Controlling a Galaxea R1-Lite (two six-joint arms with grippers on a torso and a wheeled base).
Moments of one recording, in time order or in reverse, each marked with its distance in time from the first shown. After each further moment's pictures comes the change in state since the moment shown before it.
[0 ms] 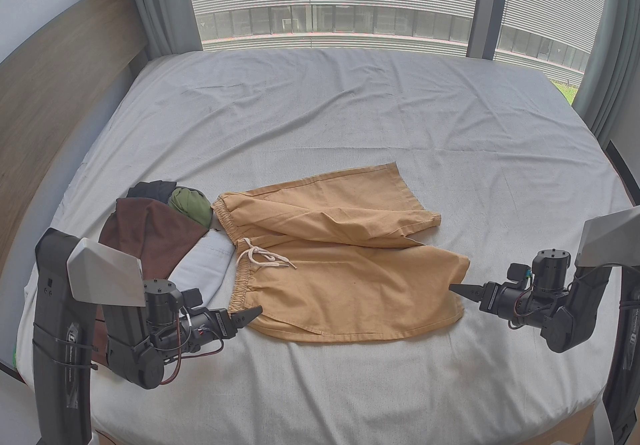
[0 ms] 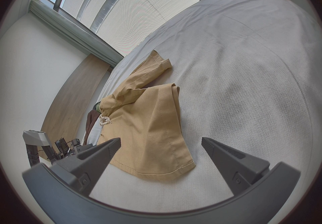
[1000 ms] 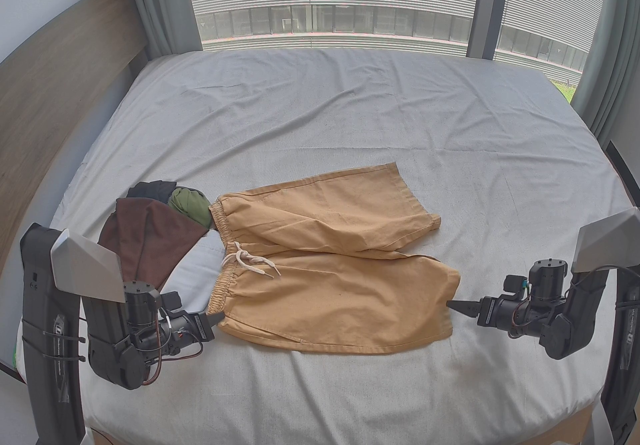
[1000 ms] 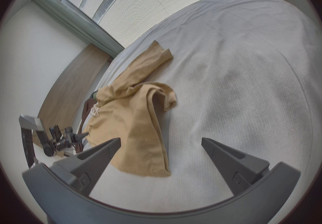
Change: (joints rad) left arm 0.094 -0.035 0.094 -0.003 -0.008 0.045; right arm 0.005 0.030 0.039 -0.001 0.000 -0.098
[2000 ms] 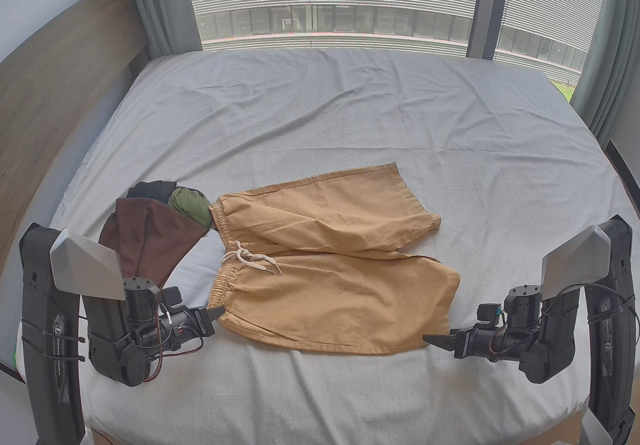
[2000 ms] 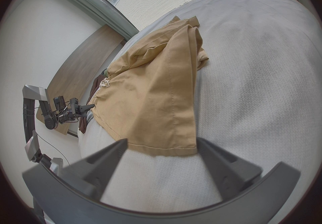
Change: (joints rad) left arm 0.000 -0.003 -0.031 0.000 0.003 0.004; right arm 0.117 0.167 0.052 -0.166 0.033 -0.086
